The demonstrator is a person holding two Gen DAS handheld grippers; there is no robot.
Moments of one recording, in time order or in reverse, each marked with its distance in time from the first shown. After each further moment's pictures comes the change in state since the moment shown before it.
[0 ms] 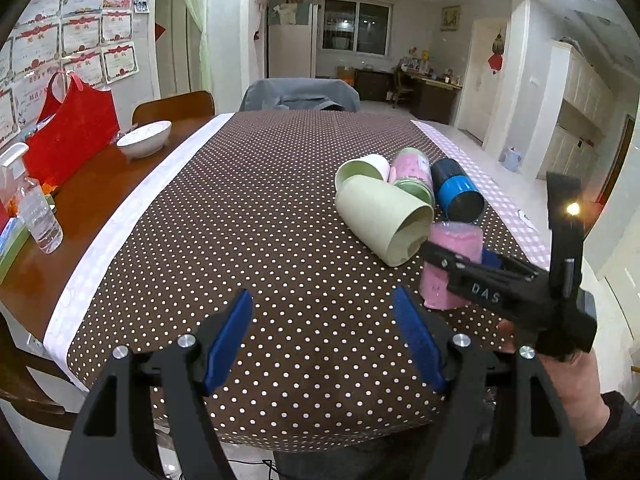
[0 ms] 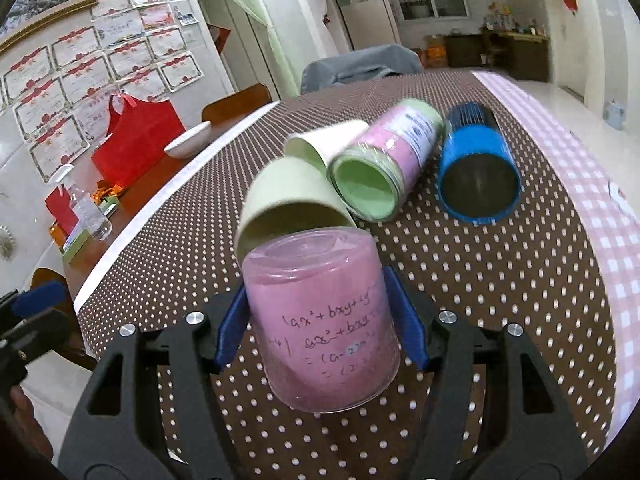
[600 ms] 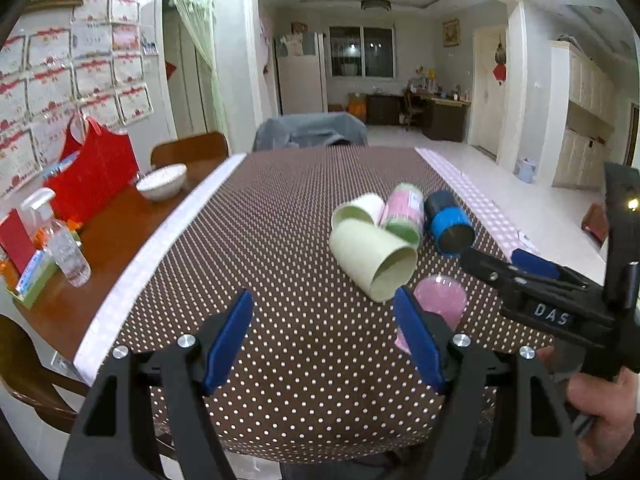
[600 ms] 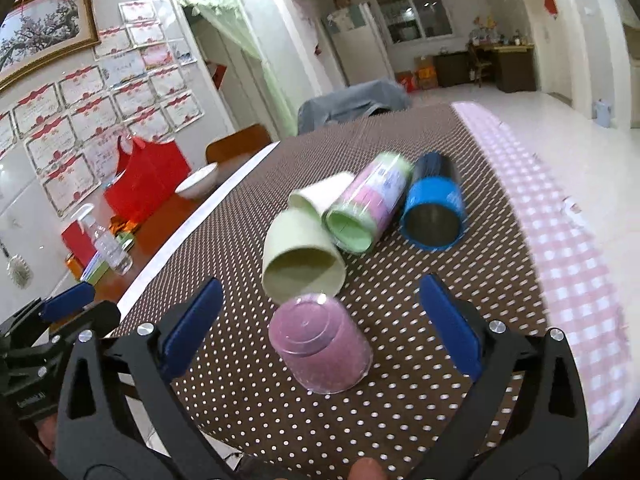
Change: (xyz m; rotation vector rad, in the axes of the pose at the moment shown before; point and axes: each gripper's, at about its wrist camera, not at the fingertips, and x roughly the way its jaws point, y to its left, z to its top) left arm -0.043 -0.039 0.016 0.050 -0.125 0.098; right arm -0.094 -0.001 0.024 0.029 -0.141 -0.012
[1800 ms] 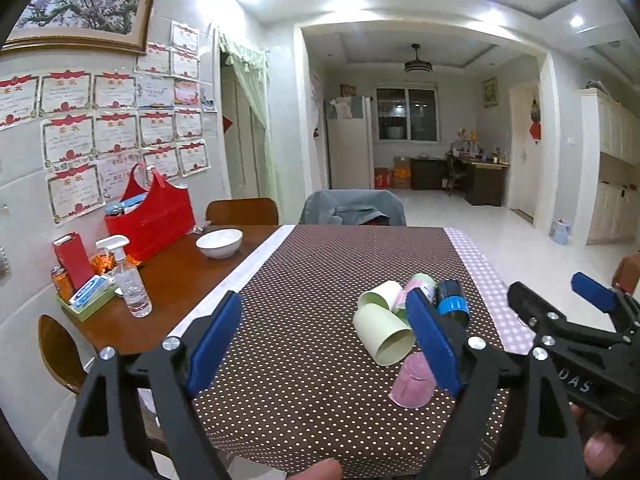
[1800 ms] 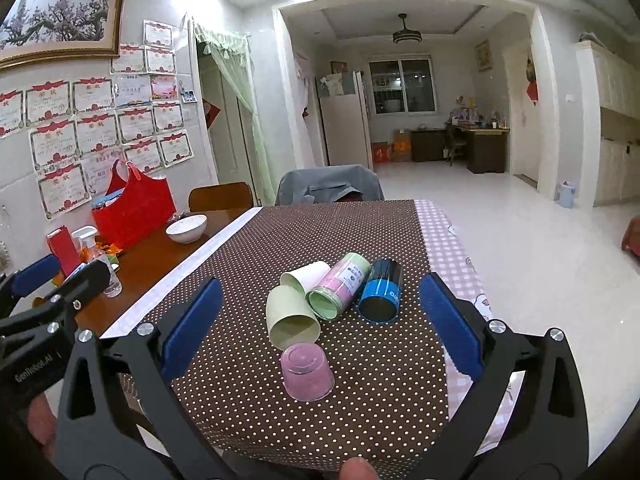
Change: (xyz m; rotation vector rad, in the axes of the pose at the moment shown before) left arm -0.118 -0.016 0.039 -0.078 -0.224 0.177; right arm -0.122 0.056 0.037 -0.161 -0.207 -0.150
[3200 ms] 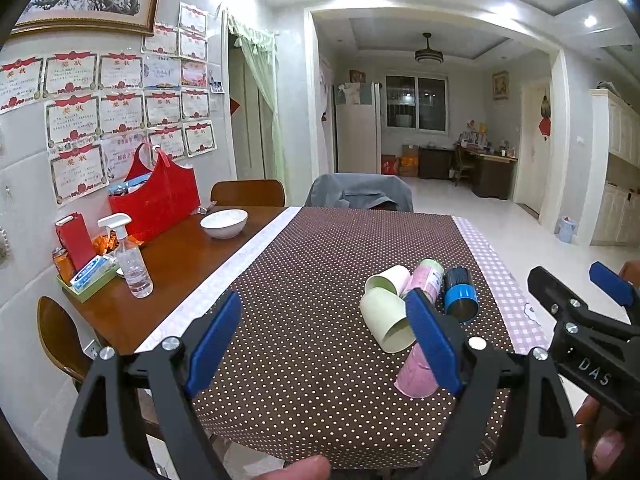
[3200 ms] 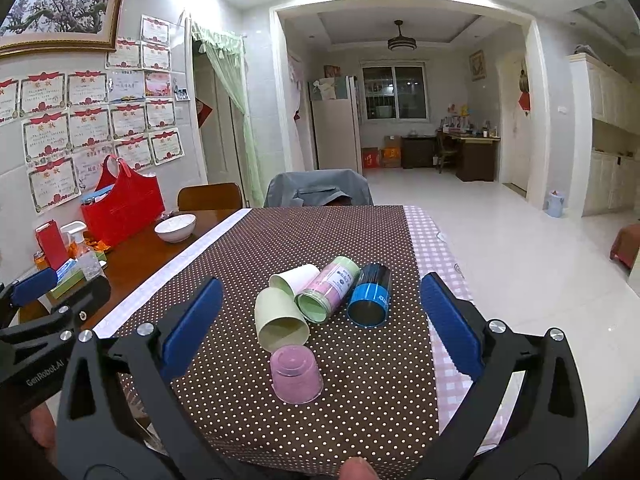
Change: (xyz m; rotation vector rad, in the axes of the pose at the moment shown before) left arm 0.011 0.010 -0.010 -0.034 0.062 0.006; right arm -0.002 0.003 -0.002 -0.030 -0.008 -0.043
